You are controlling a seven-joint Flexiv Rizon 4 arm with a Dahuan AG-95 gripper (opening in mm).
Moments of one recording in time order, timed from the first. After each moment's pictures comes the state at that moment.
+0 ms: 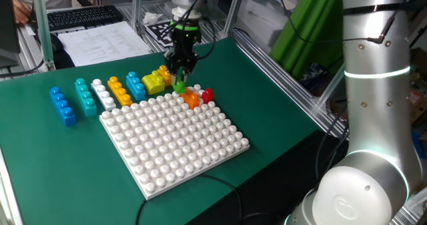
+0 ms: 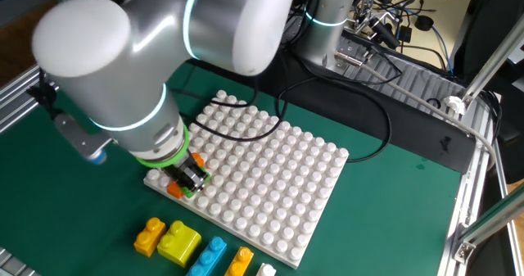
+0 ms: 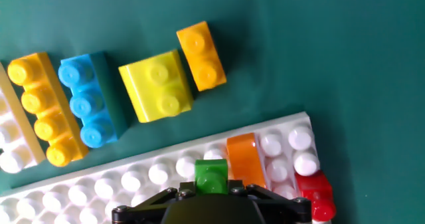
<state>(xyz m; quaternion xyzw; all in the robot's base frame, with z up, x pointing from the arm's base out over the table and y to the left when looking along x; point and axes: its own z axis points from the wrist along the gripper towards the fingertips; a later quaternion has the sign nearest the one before) 0.623 -0.019 0.087 -0.10 -0.99 -0.02 0.12</state>
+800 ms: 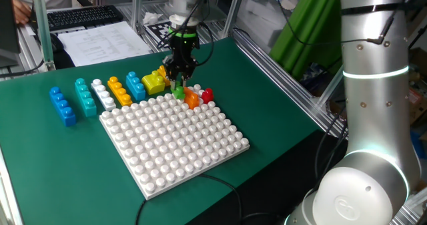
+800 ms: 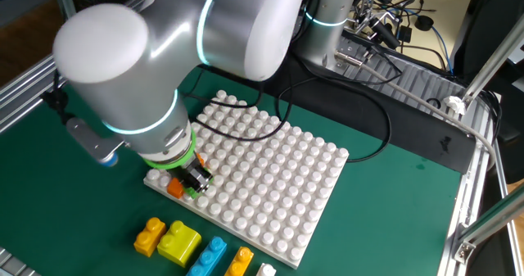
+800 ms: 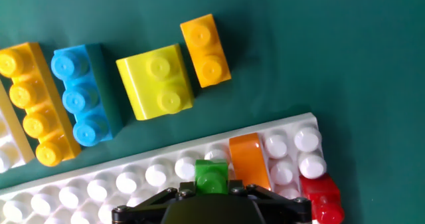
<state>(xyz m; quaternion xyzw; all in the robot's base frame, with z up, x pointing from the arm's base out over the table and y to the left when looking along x) 0.618 -0.015 0.077 -0.10 -0.99 -0.02 0.11</state>
